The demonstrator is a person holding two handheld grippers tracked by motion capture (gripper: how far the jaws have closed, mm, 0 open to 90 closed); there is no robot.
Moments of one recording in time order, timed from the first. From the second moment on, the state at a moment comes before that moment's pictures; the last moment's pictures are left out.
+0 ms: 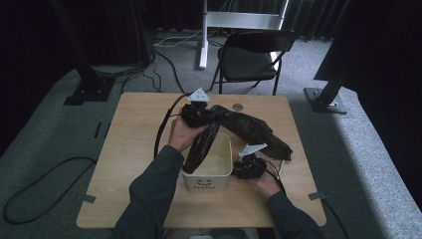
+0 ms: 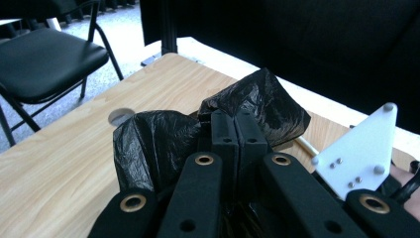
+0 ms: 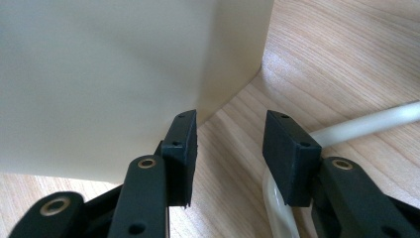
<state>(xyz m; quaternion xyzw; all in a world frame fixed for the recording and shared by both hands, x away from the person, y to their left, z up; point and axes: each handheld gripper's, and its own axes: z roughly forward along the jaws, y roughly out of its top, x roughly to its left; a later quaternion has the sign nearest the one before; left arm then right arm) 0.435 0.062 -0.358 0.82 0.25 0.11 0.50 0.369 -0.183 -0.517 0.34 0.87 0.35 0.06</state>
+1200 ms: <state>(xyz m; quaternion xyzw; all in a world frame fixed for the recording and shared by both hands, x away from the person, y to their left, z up) 0.383 0.102 -0.395 0.83 0.24 0.10 0.49 0.368 -0.198 -0.510 0.36 0.86 0.36 0.07</state>
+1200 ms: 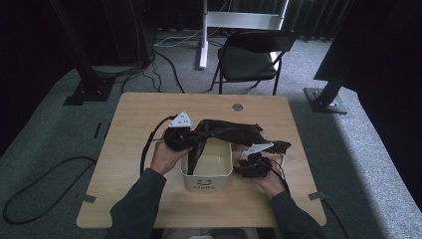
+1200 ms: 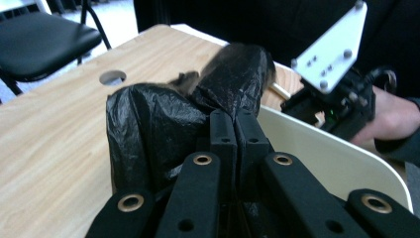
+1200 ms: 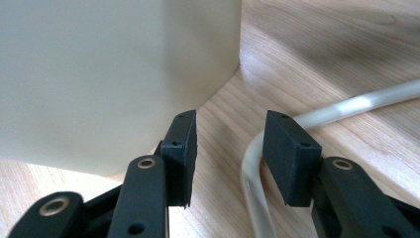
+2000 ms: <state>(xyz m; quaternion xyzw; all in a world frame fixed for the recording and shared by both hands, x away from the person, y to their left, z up) 0.364 0.113 -0.424 0.85 0.24 0.10 0.46 0.366 -0.220 -0.494 0.37 0.84 0.38 0.08</state>
